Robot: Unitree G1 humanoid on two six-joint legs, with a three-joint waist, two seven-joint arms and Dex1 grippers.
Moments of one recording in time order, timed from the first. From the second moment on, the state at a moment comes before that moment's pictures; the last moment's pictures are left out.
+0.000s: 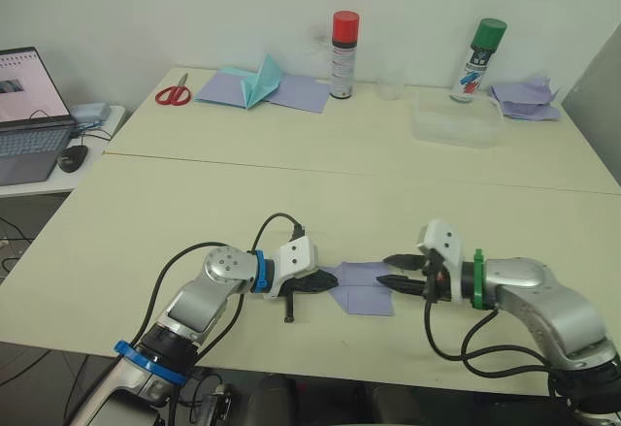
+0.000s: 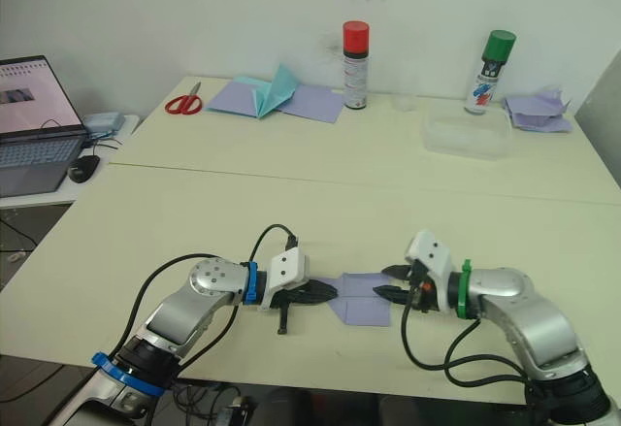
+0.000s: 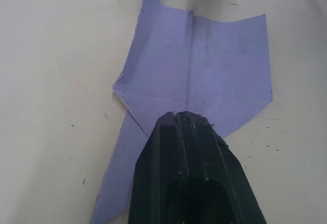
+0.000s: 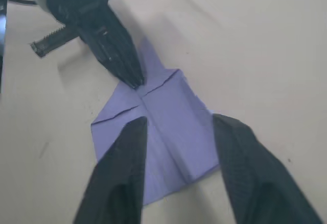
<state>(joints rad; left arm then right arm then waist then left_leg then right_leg) -0.34 0.56 -0.38 0.02 -0.15 0.23 -1.09 -0.16 -0.67 0.04 -0.46 0.47 0.89 0.89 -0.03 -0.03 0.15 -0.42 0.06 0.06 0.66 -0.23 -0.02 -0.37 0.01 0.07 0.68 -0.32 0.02</state>
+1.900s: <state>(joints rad) -0.33 0.55 -0.35 0.07 -0.15 0.17 -1.15 -0.30 -0.46 -0.13 -0.06 1.67 1.45 -0.26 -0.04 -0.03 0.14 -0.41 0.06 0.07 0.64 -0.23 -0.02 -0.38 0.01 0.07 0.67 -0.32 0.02</state>
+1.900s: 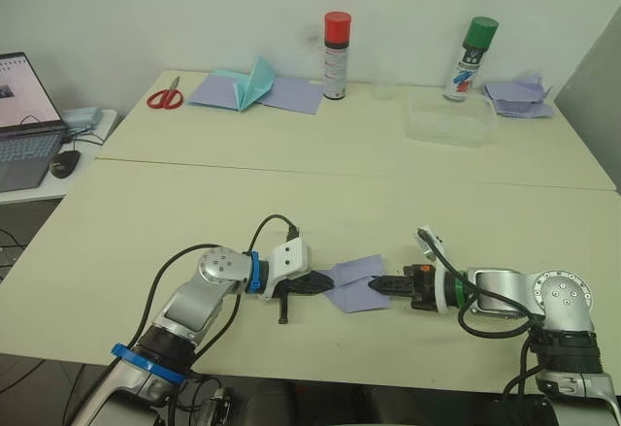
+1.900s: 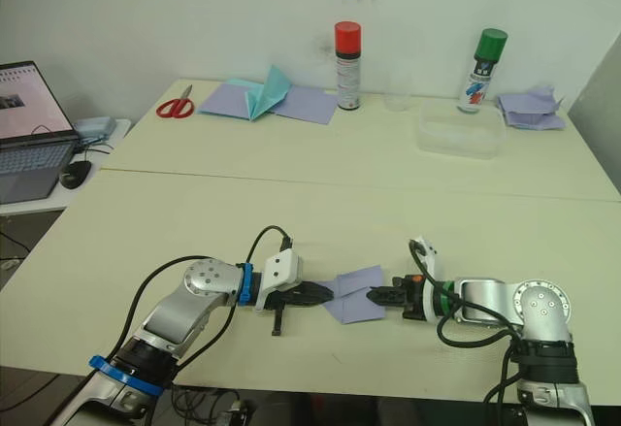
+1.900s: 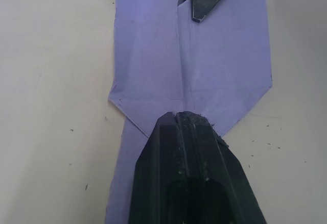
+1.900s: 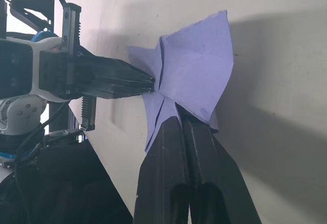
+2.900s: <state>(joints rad) -0.31 0.56 -0.35 0.04 -0.15 0.17 -1.14 -0.17 -0.71 0.02 -0.07 1.94 1.25 -0.24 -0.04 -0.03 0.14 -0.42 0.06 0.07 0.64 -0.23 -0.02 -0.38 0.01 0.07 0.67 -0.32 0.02</state>
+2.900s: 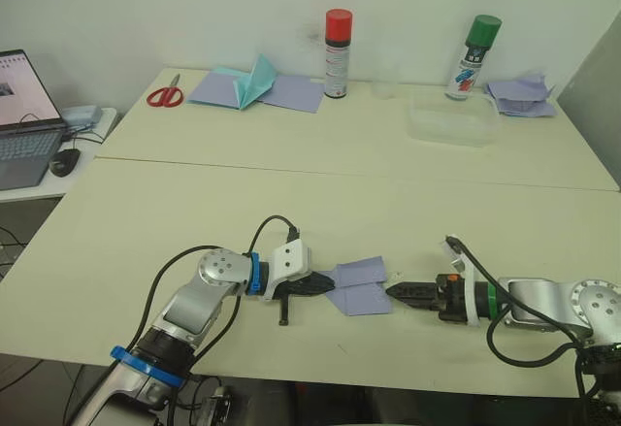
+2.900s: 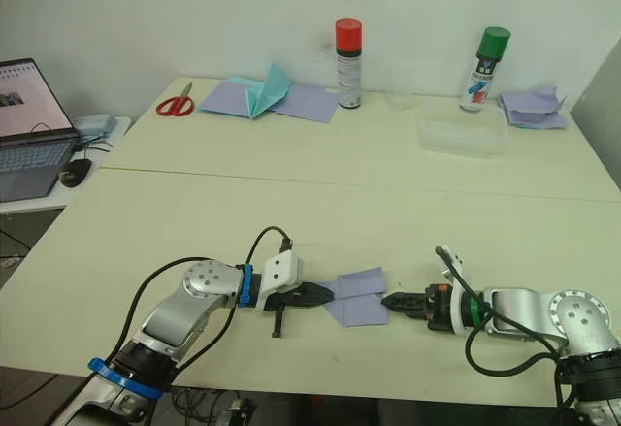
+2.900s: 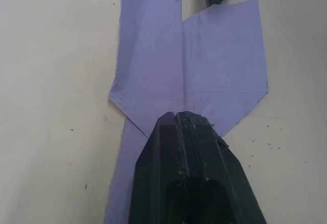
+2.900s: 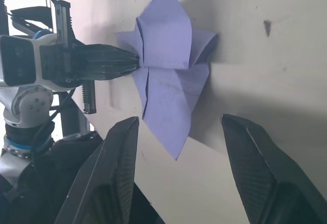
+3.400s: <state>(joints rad) -0.30 0.56 -0.35 0.04 -0.15 0.17 -1.13 -0.27 -0.53 0.02 0.04 1.95 1.18 -0.38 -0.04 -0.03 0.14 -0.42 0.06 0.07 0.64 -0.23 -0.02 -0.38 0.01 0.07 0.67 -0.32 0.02</state>
